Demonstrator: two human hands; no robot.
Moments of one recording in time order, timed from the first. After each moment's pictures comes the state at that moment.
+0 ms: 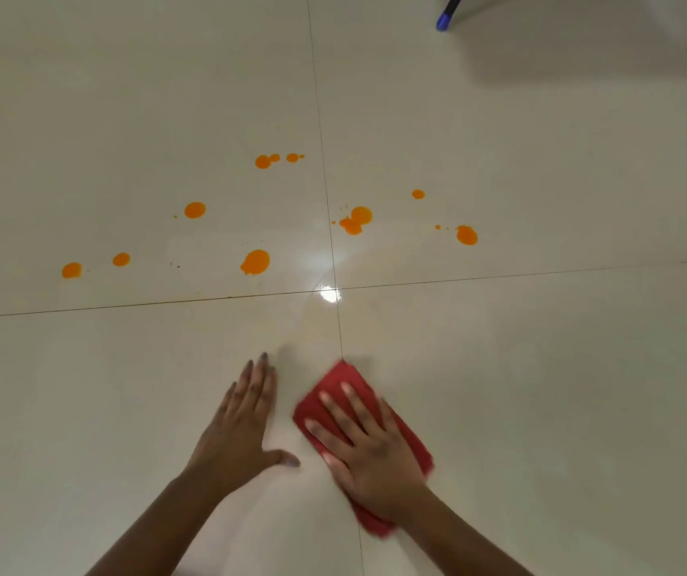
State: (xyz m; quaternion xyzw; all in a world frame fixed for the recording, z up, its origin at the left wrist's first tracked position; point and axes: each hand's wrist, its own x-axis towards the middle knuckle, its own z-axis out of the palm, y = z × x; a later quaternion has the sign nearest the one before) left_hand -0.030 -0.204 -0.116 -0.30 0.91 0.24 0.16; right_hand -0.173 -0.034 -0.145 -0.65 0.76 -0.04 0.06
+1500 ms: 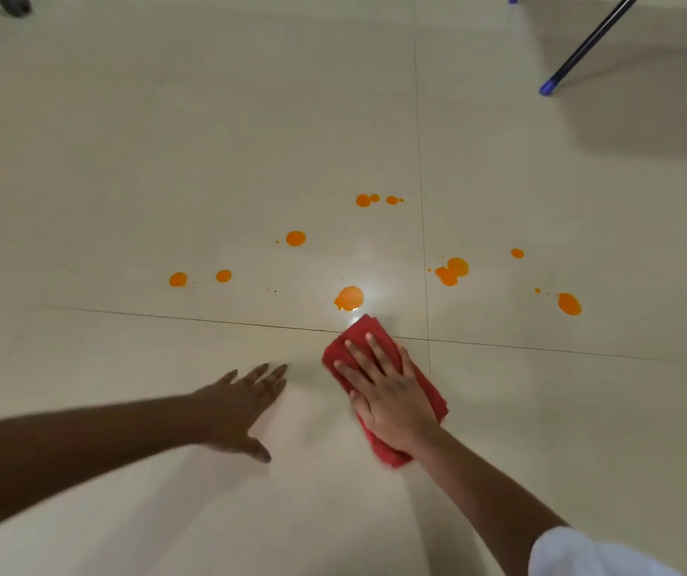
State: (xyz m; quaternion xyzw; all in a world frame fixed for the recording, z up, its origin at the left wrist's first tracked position) left_hand 0.015 -0.337 -0.081 -0.19 0.88 0.16 0.40; right_hand -0.194 -0.200 -0.144 -0.68 0.73 0.00 0.07
